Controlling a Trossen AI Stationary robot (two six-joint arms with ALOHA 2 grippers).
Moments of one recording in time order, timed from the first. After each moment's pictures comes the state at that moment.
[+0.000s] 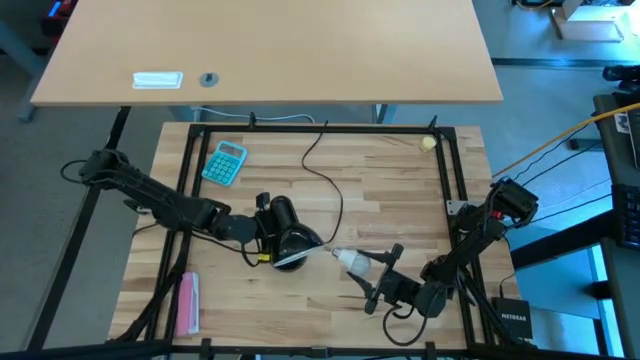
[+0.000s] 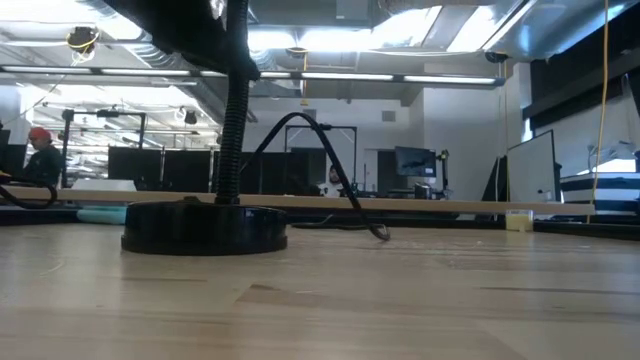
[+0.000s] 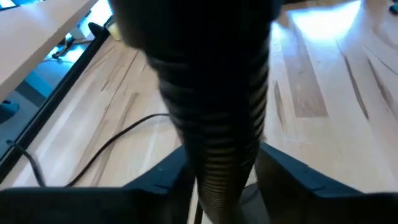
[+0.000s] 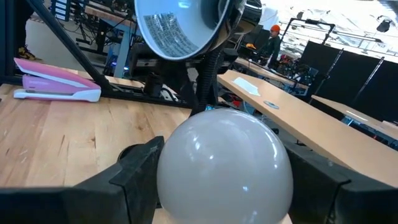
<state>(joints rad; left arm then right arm) -0.36 1.28 0.74 -0.03 -0.53 -0.07 0.84 1.72 0.80 0.86 1.30 -0.23</state>
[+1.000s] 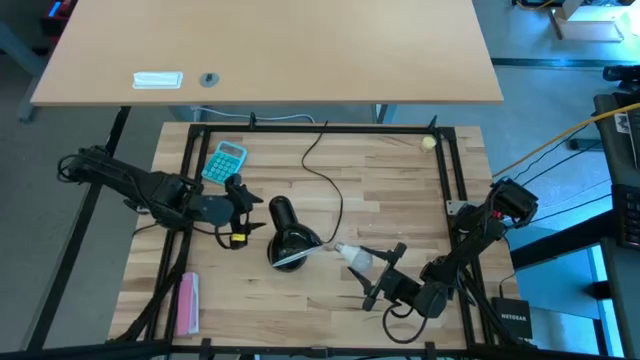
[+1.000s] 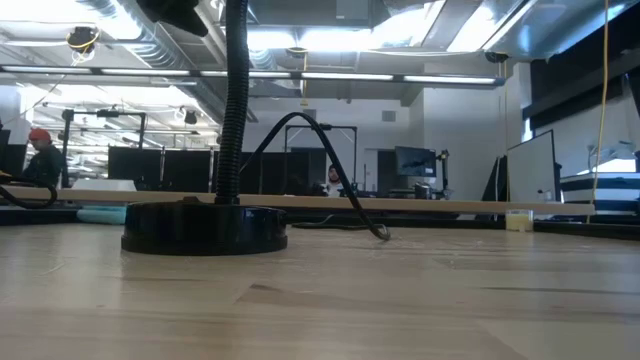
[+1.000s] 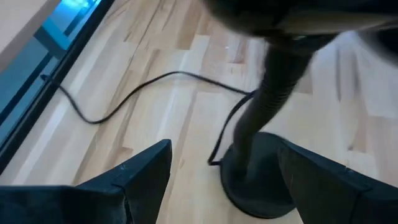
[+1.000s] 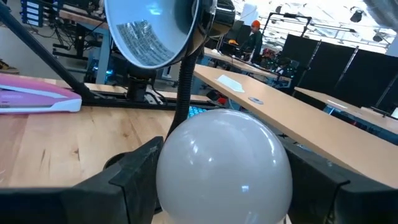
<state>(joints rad) -0.36 1.06 1.04 -0.75 -0.48 -0.33 0.84 1.72 0.83 0.86 1.38 -0.22</state>
